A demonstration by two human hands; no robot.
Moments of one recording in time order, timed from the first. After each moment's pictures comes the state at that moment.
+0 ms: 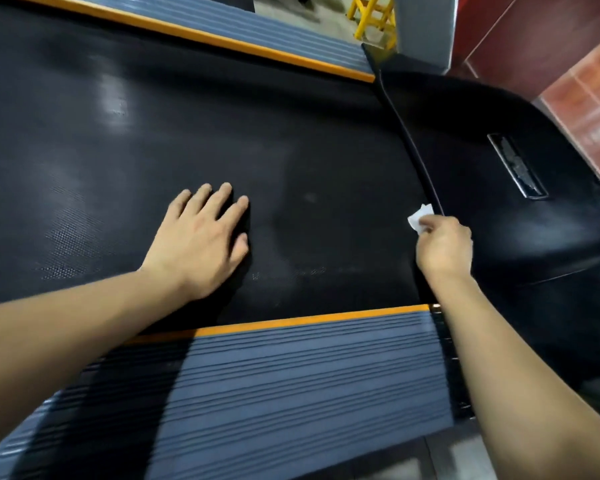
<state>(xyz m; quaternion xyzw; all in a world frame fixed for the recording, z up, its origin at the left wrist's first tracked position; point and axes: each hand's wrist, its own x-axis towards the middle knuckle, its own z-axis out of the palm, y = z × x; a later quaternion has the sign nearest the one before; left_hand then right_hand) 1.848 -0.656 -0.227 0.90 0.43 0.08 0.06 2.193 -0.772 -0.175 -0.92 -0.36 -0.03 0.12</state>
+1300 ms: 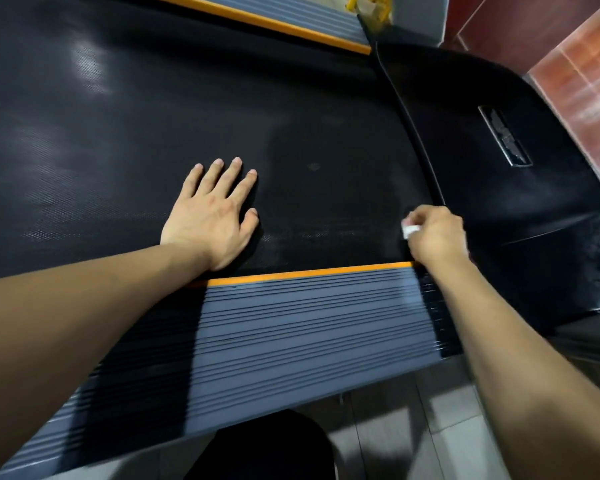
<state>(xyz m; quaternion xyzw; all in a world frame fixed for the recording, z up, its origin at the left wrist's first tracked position) 1.843 -0.675 -0.231 0.89 0.44 0.07 0.09 2.140 -0.814 -0.156 -0.93 -0.35 0.05 0.08</state>
